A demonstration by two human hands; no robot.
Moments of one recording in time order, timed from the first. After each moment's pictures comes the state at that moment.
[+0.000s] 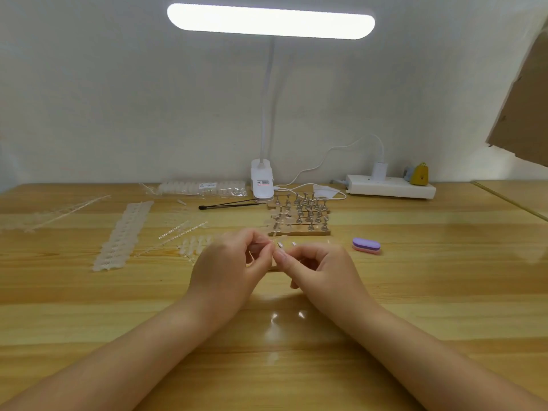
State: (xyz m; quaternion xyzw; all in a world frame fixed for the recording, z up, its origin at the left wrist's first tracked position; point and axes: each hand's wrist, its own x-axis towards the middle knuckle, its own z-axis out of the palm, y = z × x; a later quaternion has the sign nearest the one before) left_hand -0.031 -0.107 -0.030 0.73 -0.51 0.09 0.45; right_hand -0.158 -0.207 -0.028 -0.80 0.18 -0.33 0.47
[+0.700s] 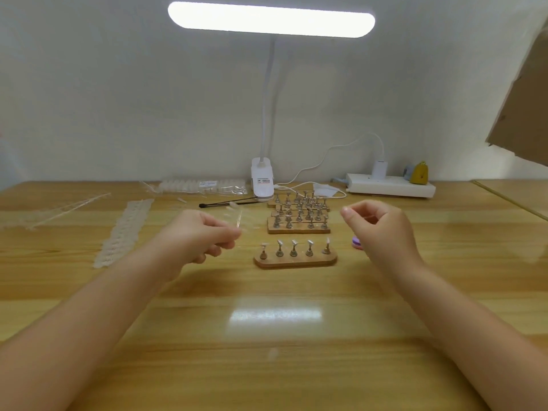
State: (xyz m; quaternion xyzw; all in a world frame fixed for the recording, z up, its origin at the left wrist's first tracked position) left_hand 0.030 -0.102 0.003 0.79 -0.32 -0.23 0.46; right_hand -0.181 -0.281 -0.011 -0.78 0.33 -0.41 0.35
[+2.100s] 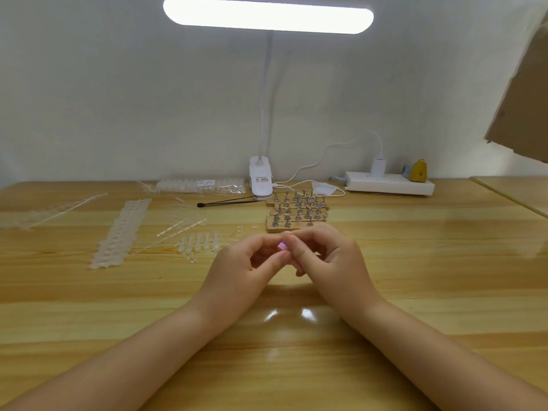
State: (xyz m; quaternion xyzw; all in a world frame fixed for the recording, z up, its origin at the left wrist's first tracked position) left_hand -0.040 -0.111 -0.038 0.63 -0.55 -0.10 0.54; right_hand -0.157 -0.218 -0.036 -0.78 0.13 -0.42 0.44
